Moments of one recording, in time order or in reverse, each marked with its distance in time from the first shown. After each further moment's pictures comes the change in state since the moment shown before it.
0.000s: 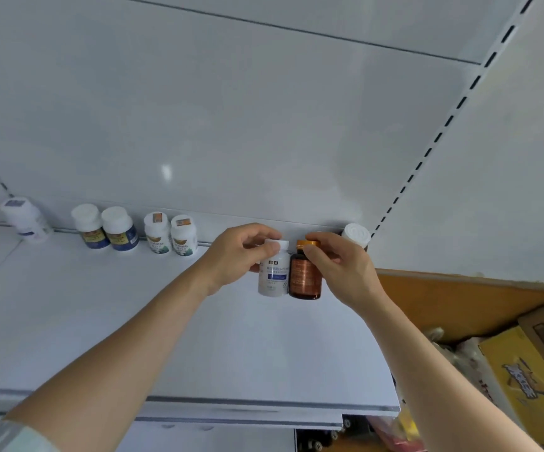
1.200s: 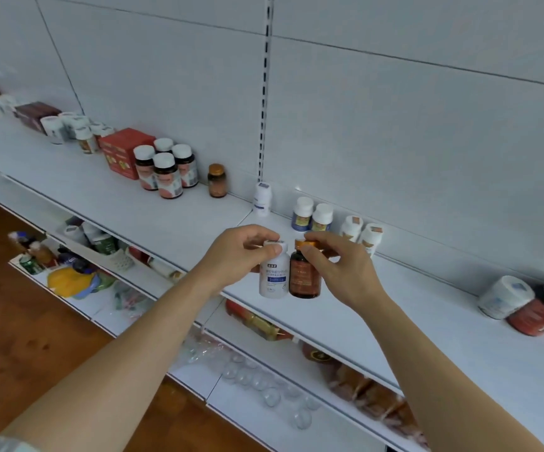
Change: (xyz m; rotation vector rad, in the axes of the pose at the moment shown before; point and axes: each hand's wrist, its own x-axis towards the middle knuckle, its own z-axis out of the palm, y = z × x) left_hand -0.248 -0.012 -0.208 0.068 0.544 -0.056; right_hand -0.086 -0.162 0.233 0.036 -0.371 -0.334
